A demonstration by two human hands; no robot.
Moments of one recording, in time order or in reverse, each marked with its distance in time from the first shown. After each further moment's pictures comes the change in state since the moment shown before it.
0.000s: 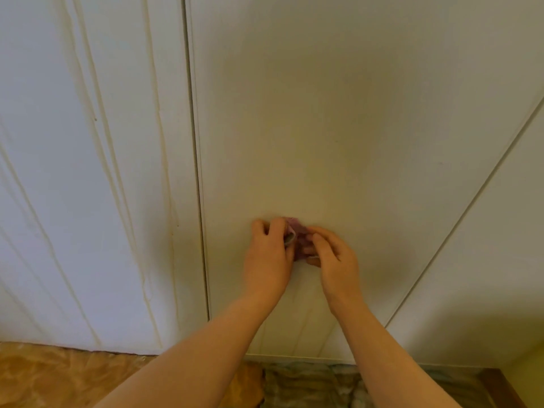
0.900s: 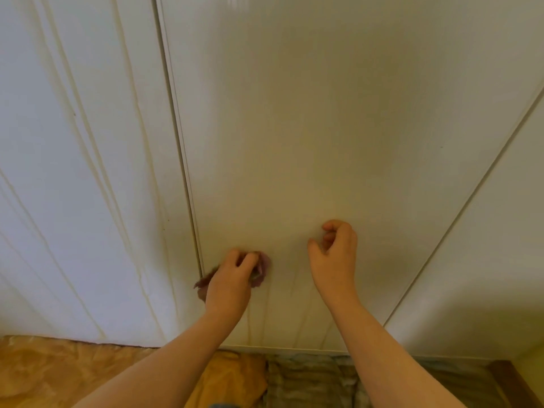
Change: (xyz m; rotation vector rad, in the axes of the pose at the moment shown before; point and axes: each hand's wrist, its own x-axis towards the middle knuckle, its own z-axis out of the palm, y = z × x) left_hand -0.031 -0.087 0.007 0.243 -0.115 0.193; right_hand 0.013 0.024 -0.011 -0.338 0.130 -0.135
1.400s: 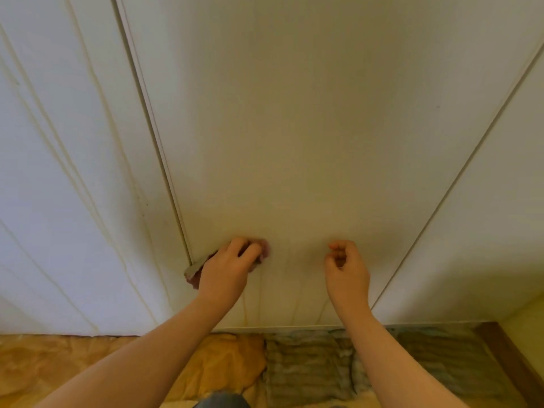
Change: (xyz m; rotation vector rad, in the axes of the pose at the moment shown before) left_hand 0.006 -0.005 0.011 0.213 0.163 0.392; right_hand -0.032 0.053 -0.026 -0.098 -0.002 0.248
